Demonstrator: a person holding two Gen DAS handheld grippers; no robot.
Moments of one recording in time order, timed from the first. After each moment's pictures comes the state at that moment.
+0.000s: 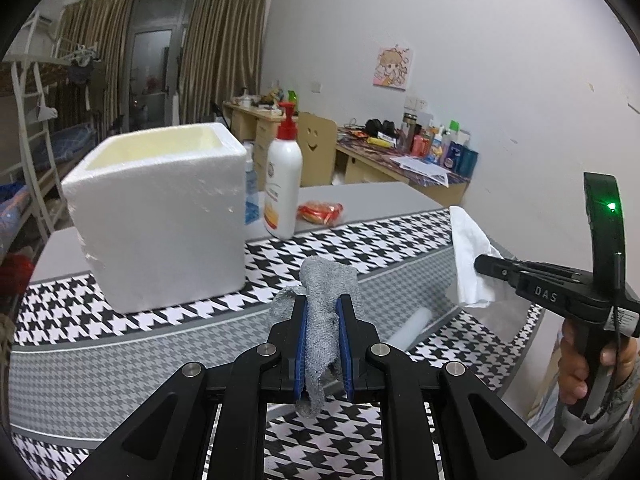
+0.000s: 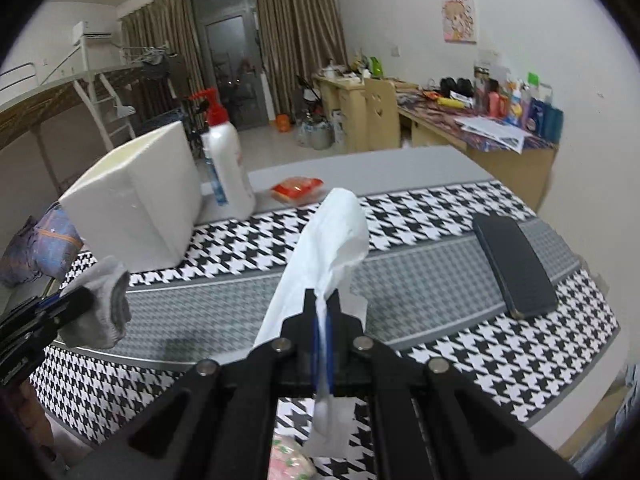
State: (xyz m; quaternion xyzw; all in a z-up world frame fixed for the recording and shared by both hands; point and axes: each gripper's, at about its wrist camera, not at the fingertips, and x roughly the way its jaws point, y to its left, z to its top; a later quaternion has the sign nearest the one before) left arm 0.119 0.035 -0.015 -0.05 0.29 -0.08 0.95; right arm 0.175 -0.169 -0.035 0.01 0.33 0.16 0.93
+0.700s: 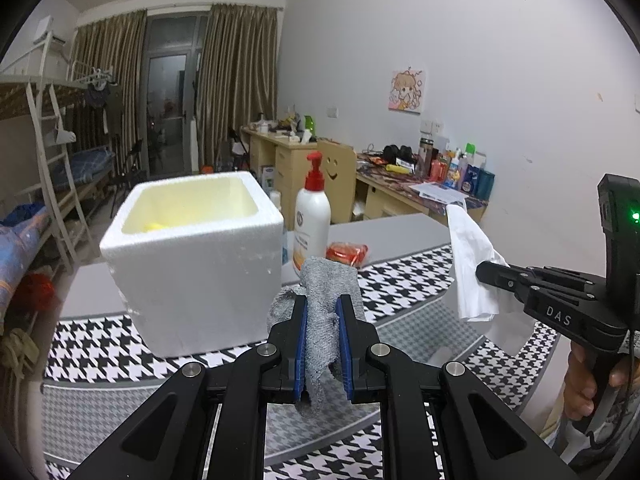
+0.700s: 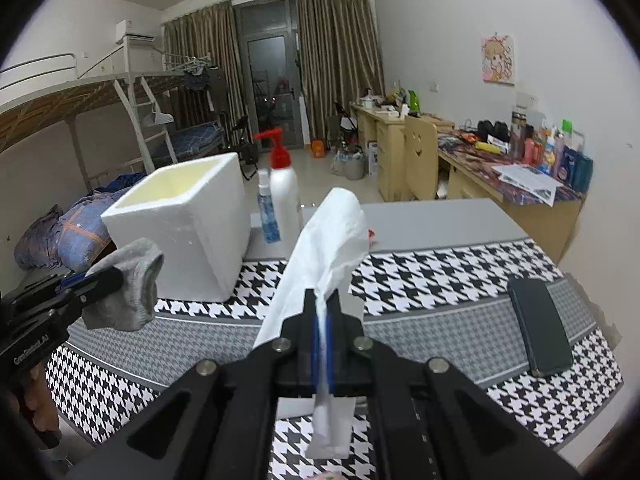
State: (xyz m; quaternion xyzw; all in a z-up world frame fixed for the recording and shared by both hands) left arm 0.123 0.054 0.024 -0.04 0.25 -0.05 0.97; right arm 0.171 -0.132 0.004 -0.02 0.27 0.22 0.94
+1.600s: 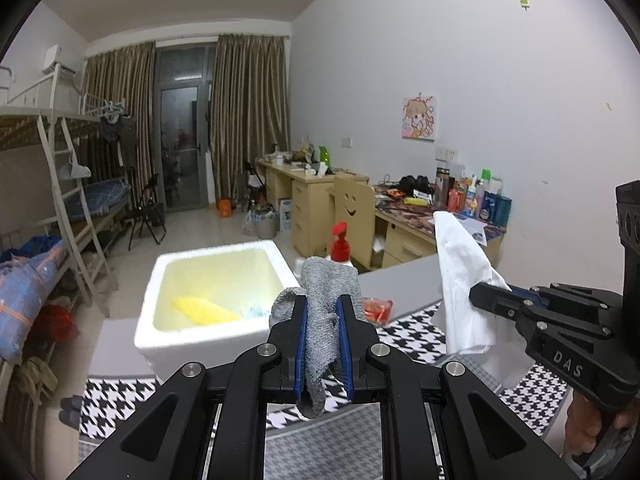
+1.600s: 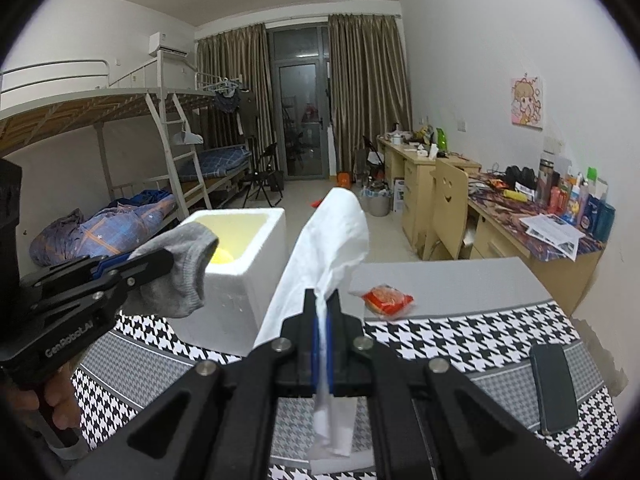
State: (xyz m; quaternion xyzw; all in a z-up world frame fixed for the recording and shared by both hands) left arm 0.153 0.066 0.075 -0.01 0.19 -0.01 0.98; right arm 0.179 -0.090 0.047 -0.03 0.21 0.26 0.94
